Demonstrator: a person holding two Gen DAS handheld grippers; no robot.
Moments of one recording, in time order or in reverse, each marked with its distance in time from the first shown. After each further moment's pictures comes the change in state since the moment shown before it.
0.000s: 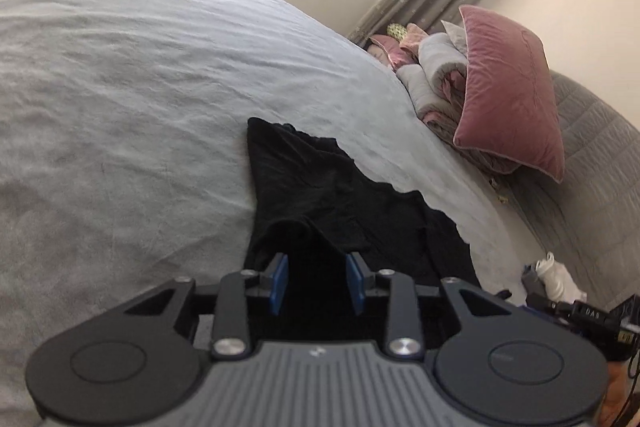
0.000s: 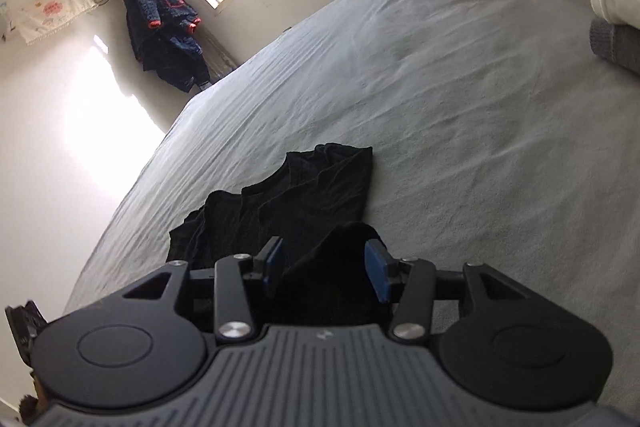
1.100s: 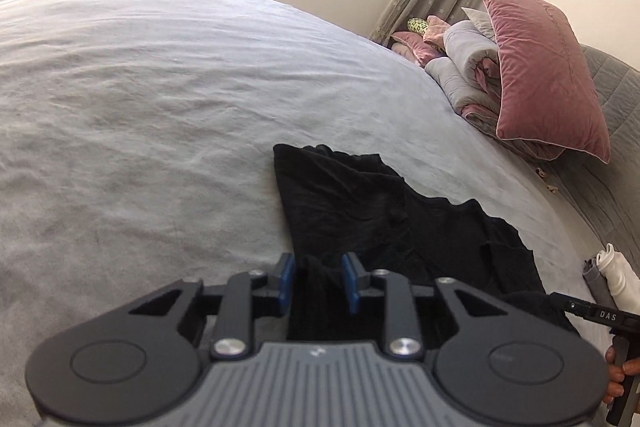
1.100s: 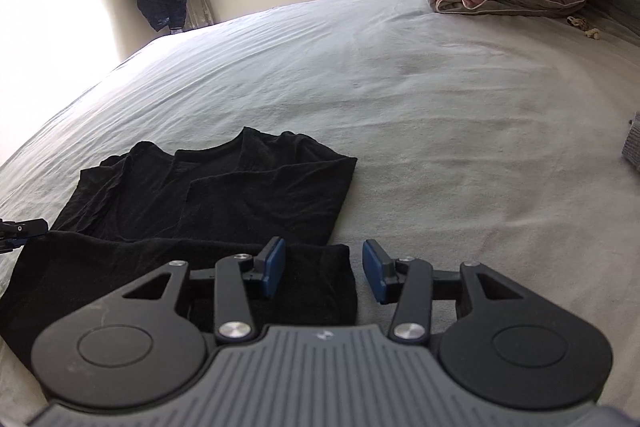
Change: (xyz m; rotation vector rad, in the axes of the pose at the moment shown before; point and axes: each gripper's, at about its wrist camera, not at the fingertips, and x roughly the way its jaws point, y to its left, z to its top) left arm 0.042 0.012 0.025 0.026 -0.066 0.201; right arm 0.077 0.015 0.003 -0.286 0.005 -0.243
